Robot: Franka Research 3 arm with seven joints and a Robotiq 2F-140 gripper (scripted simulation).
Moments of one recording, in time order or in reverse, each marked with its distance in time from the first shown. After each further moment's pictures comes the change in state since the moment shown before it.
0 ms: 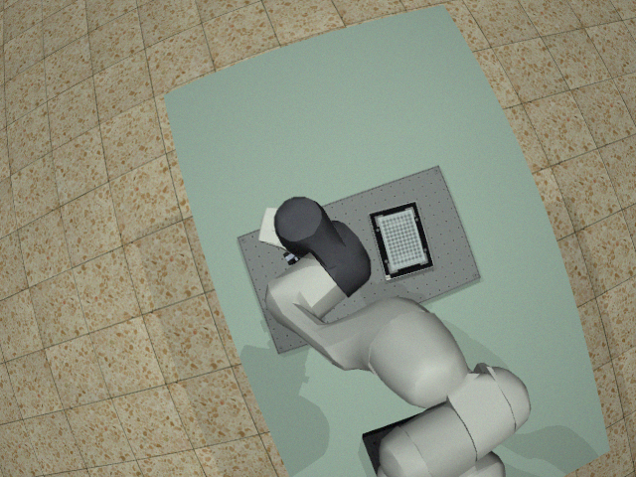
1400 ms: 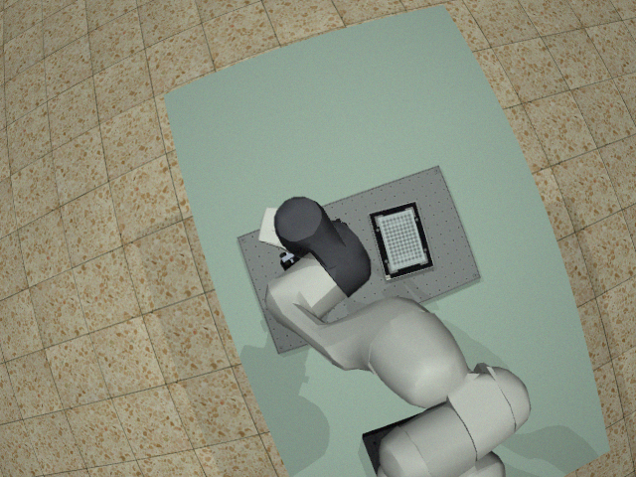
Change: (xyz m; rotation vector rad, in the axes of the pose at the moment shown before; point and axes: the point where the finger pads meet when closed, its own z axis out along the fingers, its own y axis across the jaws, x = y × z) arm 0.000 0.000 0.000 0.000 0.000 0.000
